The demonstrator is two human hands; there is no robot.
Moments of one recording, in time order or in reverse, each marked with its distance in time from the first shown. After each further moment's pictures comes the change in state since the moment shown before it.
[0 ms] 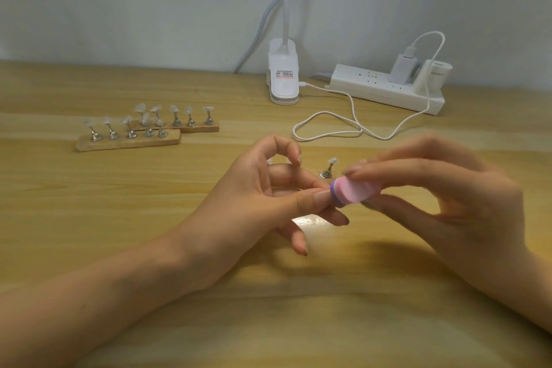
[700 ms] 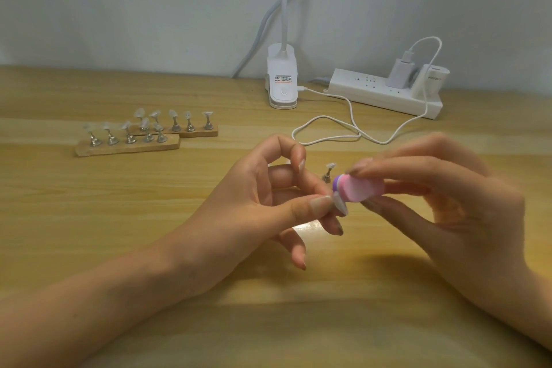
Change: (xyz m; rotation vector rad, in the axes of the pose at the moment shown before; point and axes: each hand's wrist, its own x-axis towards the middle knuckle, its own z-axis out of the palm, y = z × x) left_hand -0.001 0.003 -0.002 -0.003 -0.097 0.067; right_hand -0.001 0.001 0.003 0.134 0.078 0.079
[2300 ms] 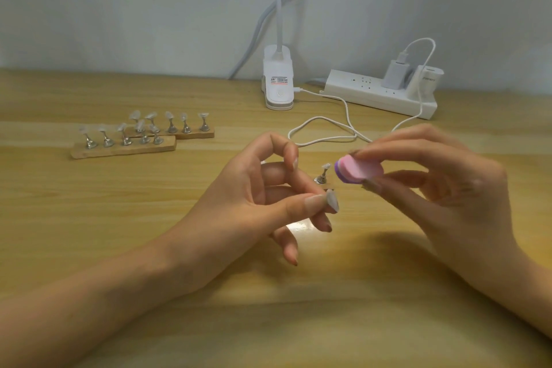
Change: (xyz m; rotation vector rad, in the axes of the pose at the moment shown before) left_hand 0.001 0.003 0.002 0.089 0.042 0.008; right_hand 0.000 0.005 -0.003 0.073 0.010 0.105
